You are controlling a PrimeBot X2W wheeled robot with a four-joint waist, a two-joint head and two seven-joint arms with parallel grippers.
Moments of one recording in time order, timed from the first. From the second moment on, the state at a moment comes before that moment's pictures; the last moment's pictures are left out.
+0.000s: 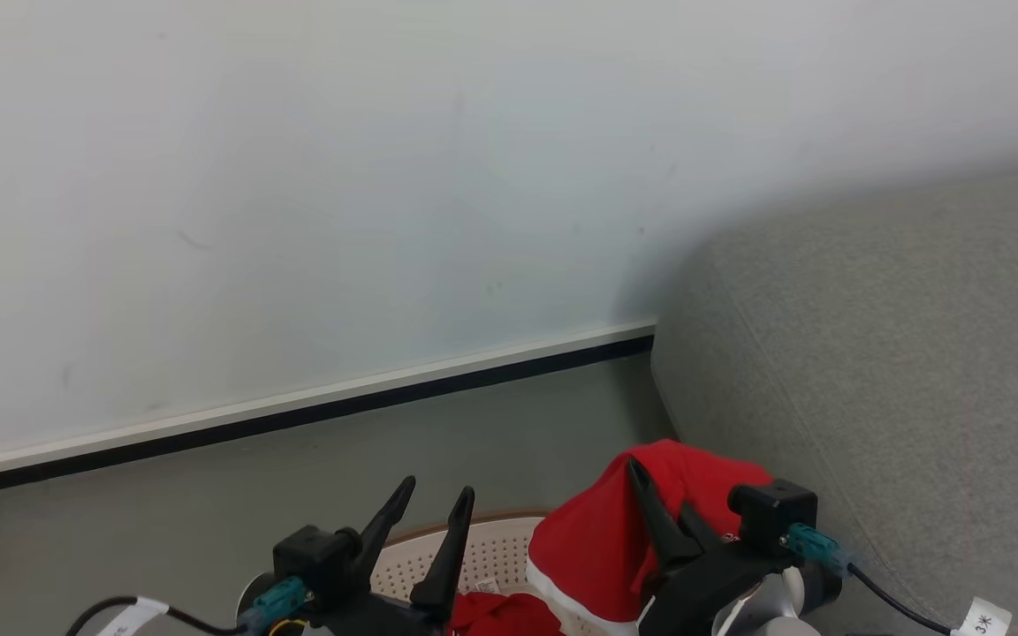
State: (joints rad) left arm -0.39 0.18 -0.71 0.28 -0.66 0.12 -0.26; right arm -0.24 -0.05 0.44 0.35 0.34 0.13 -0.12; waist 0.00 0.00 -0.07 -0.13
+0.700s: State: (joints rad) left arm -0.21 0.33 -0.53 -0.01 -0.42 0.11 -0.23; right arm -0.70 -0.13 0.45 0.24 0.38 0.13 -0.13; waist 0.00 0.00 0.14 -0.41
